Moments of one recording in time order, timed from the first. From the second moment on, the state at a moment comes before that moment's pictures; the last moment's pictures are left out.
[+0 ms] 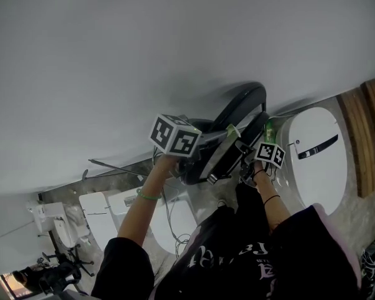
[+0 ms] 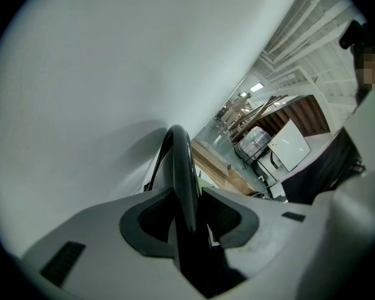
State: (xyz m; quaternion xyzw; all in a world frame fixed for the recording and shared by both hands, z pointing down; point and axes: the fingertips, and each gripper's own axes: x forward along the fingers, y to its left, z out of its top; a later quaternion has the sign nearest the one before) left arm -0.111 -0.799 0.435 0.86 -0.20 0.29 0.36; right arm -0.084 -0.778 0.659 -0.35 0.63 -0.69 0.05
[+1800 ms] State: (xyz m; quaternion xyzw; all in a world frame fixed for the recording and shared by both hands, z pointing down) left arm -0.220 -0.530 0.377 0.88 -0.40 0.06 0.25; right arm -0.136 -0.525 0.468 -0.37 0.78 -0.51 0.01
